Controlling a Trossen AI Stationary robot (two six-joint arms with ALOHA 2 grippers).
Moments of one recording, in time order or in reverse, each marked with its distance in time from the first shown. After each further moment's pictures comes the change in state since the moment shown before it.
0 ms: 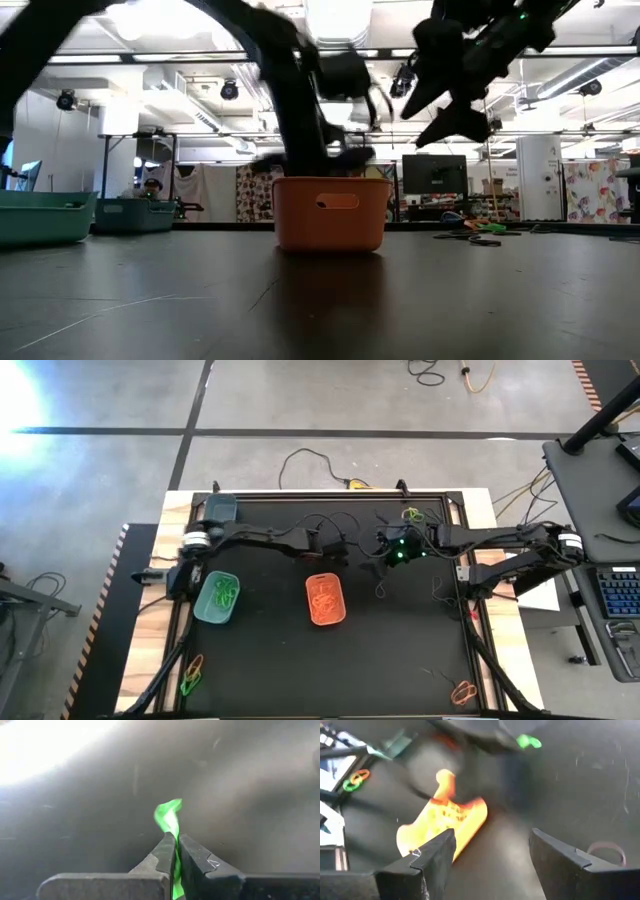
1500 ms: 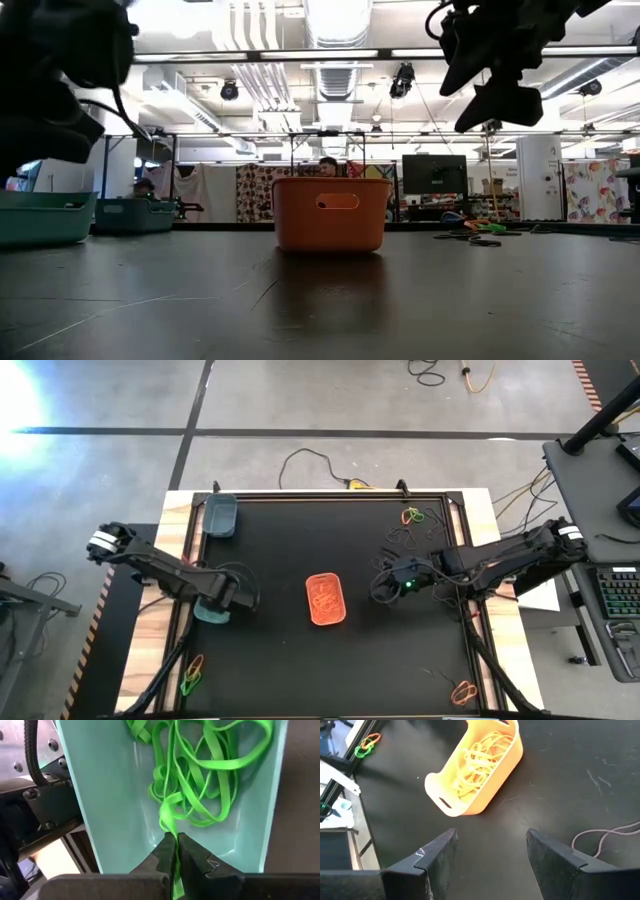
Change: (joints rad) left arm -0.464 -0.718 -0.789 -0.581 0.450 -0.792; right arm 0.331 -0.043 0.000 -0.101 0.157 0.282
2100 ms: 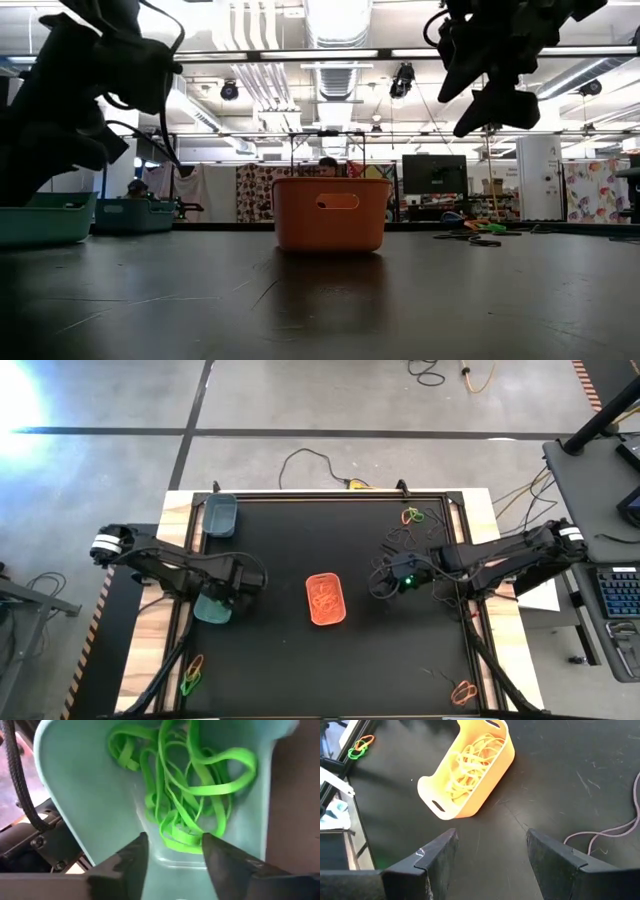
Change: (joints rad) left arm 0.217 0.035 0.002 0.006 0.040 0.354; right arm -0.043 0.001 0.000 -0.016 -0.027 -0.025
